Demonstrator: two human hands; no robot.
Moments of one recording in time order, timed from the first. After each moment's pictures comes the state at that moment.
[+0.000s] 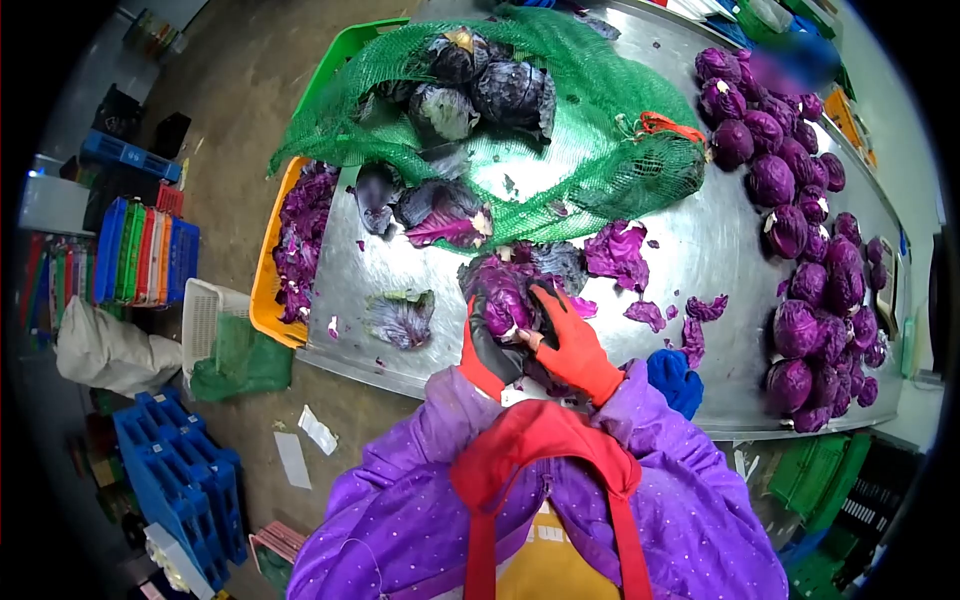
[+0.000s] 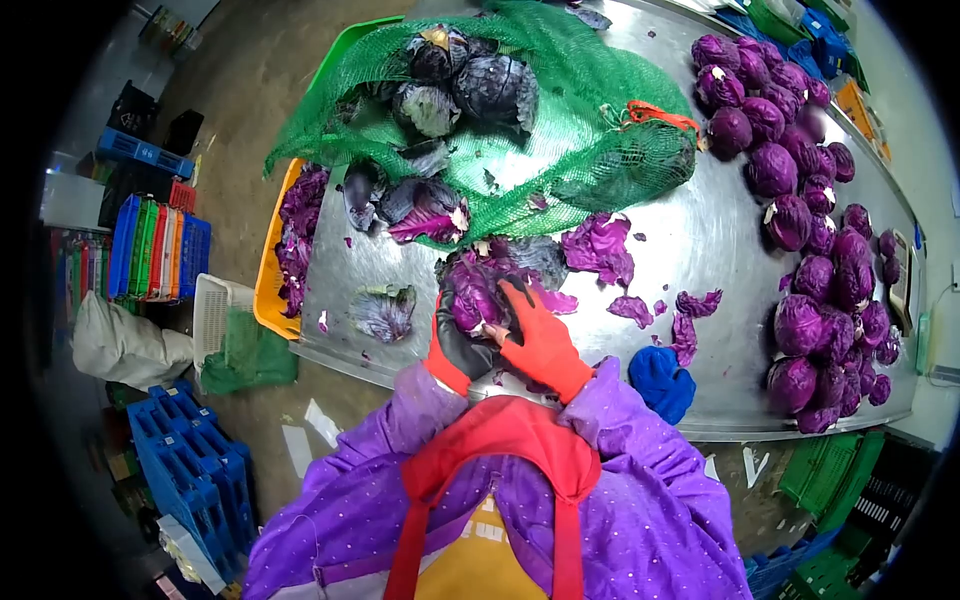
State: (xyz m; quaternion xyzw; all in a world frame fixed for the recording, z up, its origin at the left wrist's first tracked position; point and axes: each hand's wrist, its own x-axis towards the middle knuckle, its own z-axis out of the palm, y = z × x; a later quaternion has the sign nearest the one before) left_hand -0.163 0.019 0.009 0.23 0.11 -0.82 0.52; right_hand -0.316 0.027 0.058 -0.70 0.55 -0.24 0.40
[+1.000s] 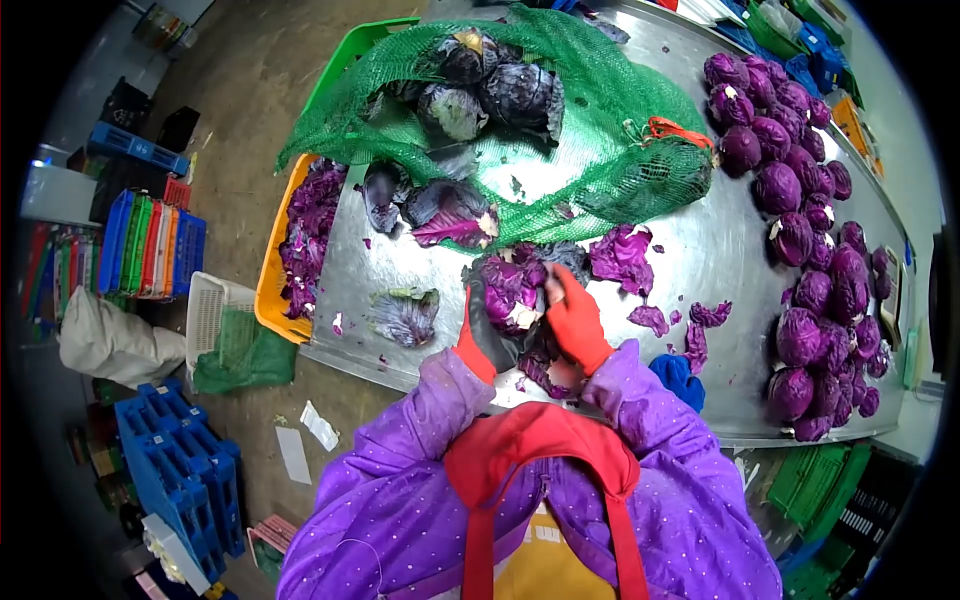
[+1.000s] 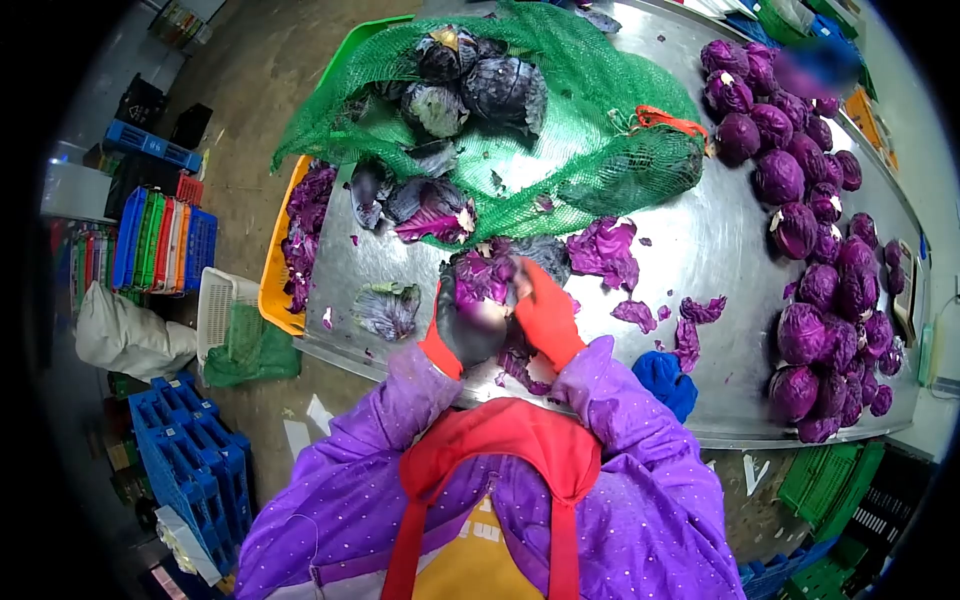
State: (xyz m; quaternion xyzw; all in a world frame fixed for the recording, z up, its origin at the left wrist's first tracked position) left_hand -0.146 -0.004 -0.036 0.12 0.12 -0.86 0.47; right_hand -0.309 -0.006 0.012 -0.60 0.61 -0.36 0.37
